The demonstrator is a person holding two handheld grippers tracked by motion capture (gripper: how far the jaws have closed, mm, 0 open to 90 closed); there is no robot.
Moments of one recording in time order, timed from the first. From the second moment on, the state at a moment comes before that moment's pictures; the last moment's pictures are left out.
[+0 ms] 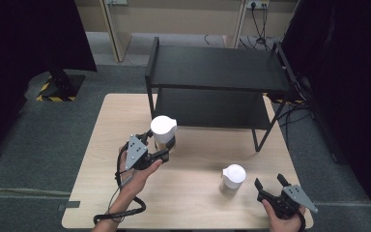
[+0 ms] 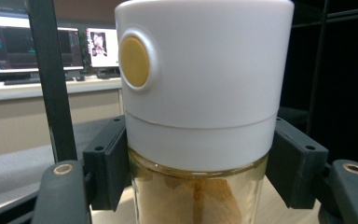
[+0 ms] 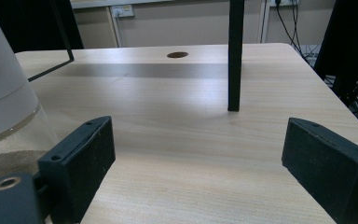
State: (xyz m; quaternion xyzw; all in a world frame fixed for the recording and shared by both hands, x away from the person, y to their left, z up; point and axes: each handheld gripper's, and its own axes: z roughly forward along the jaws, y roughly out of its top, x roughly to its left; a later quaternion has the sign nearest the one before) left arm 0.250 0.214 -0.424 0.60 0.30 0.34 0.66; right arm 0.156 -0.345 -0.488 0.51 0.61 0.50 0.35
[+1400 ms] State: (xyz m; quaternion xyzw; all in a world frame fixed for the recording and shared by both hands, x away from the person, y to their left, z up) left arm 0.265 0.199 -0.321 0.58 0.29 0.37 0.67; right arm 0.156 -0.346 -0.489 0.51 0.60 0.51 0.35
